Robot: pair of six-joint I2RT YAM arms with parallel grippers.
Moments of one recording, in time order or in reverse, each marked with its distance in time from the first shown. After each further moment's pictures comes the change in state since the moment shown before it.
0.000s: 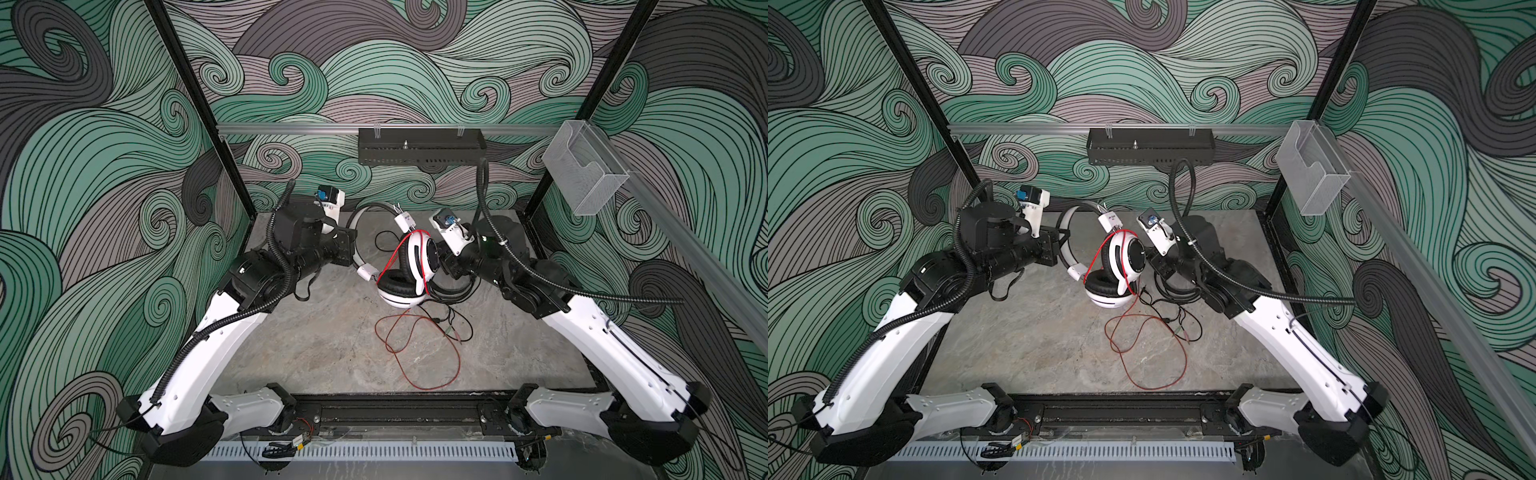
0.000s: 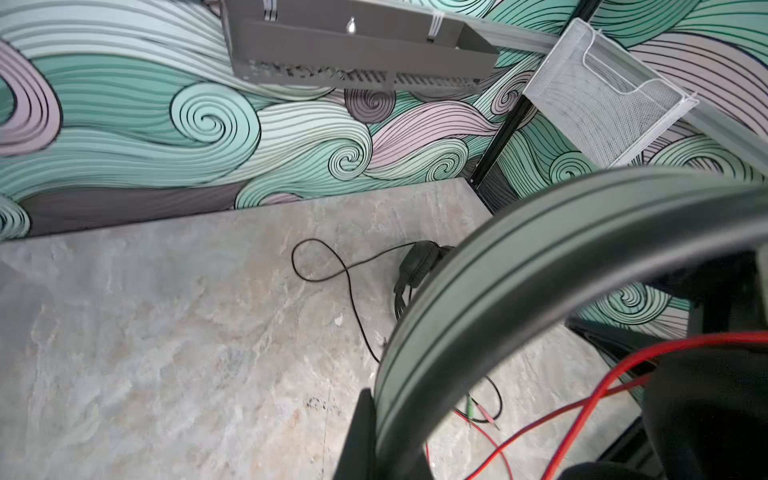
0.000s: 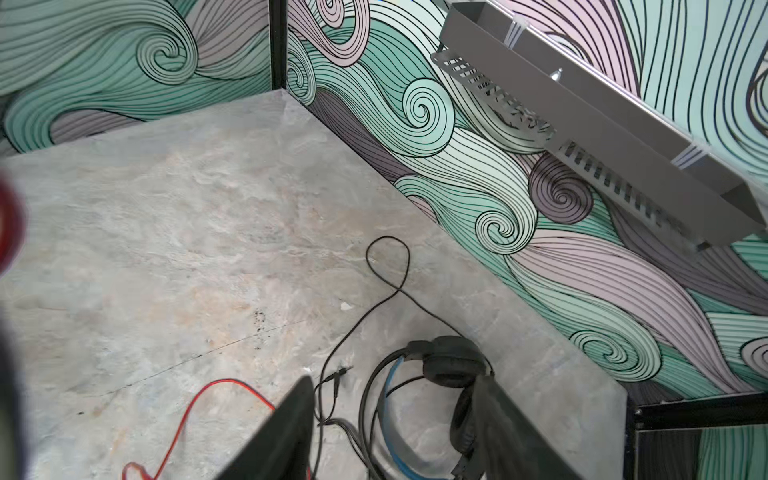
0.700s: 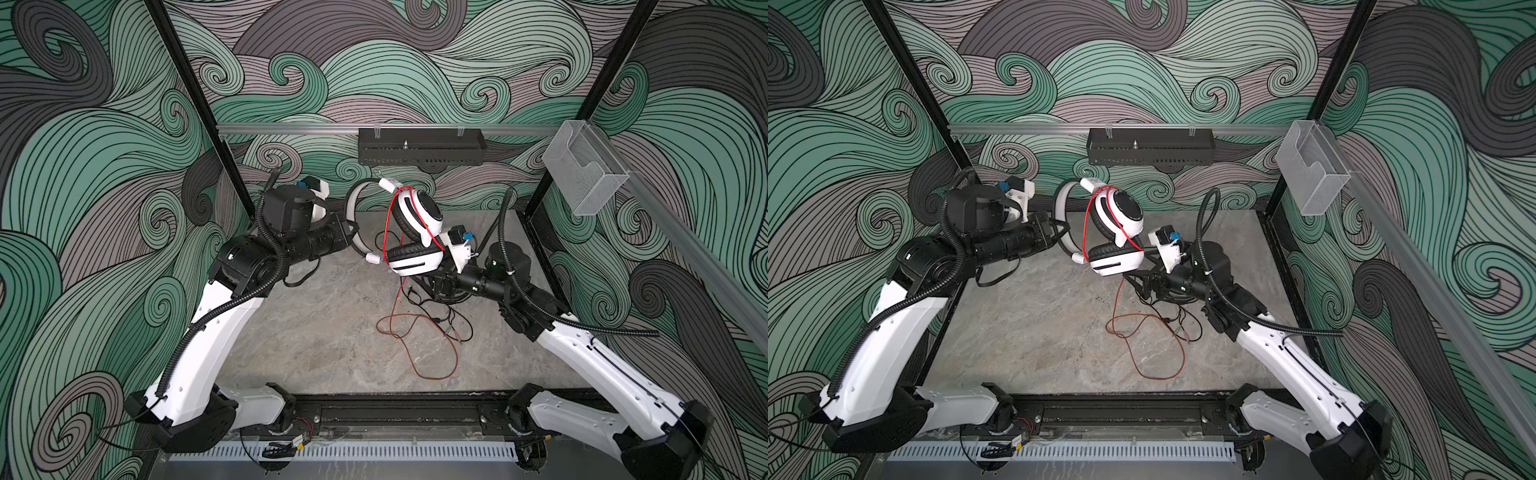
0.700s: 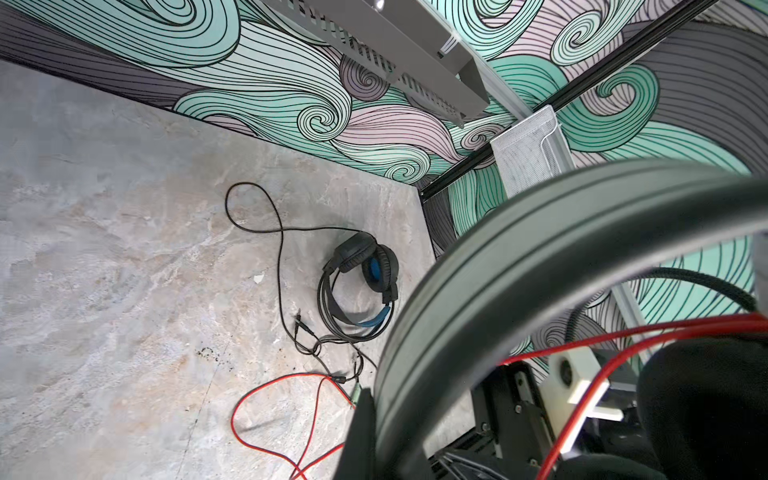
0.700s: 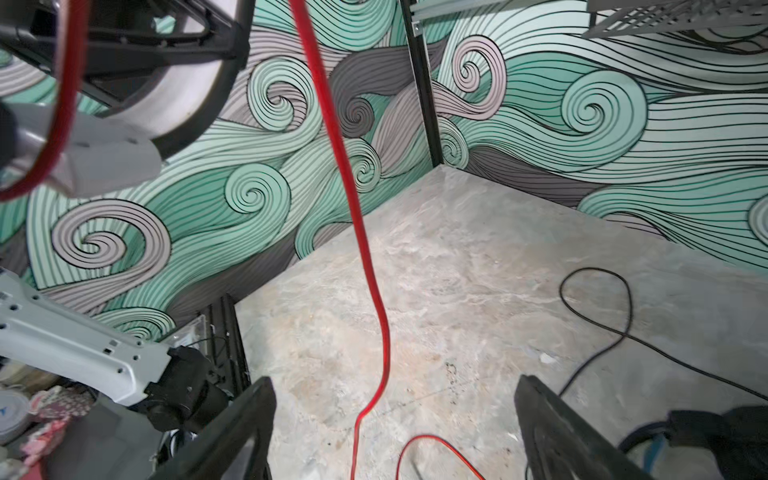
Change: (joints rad) left arm 0.060 0.055 0.130 -0.075 0.174 -0.374; right arm -0.095 -0.069 -0.403 0.521 -0.595 0.437
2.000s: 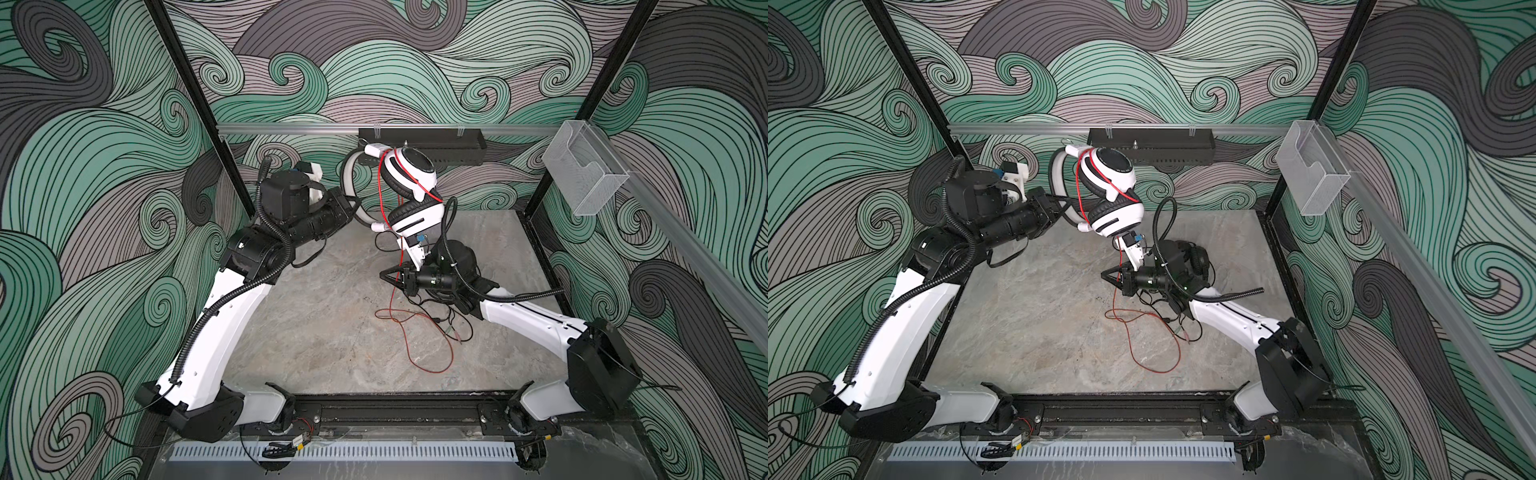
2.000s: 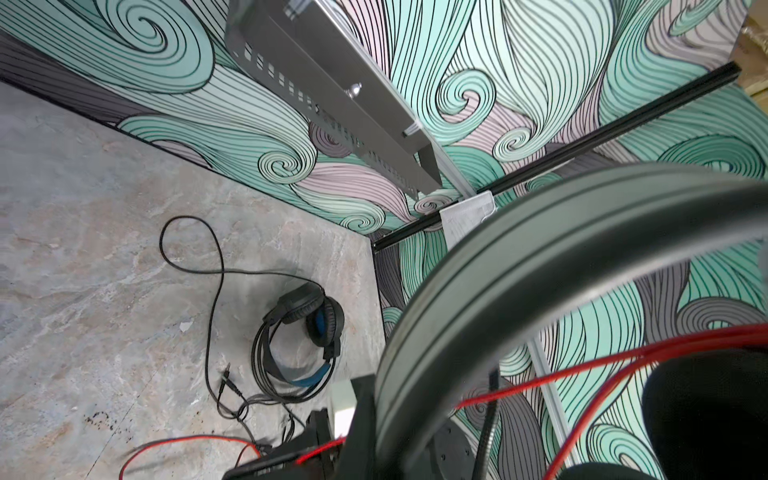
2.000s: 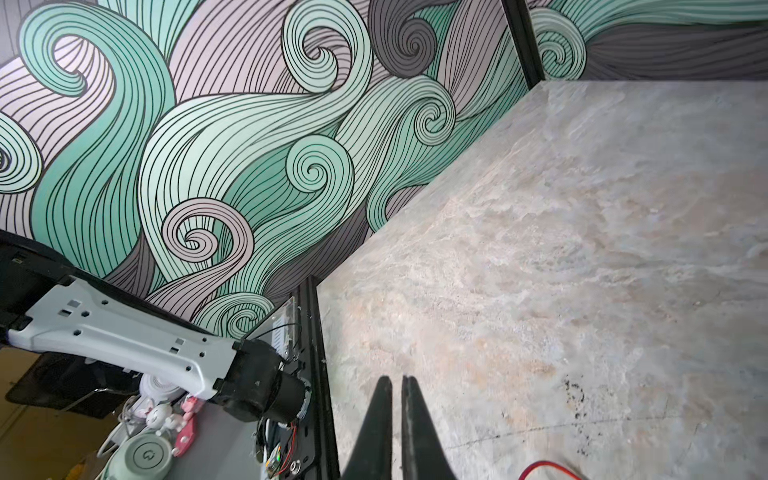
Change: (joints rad) left arm 0.098 0.059 -0.008 0.238 0.057 -0.174; right arm 0.064 0.372 -0.051 0.337 -0.218 0.199
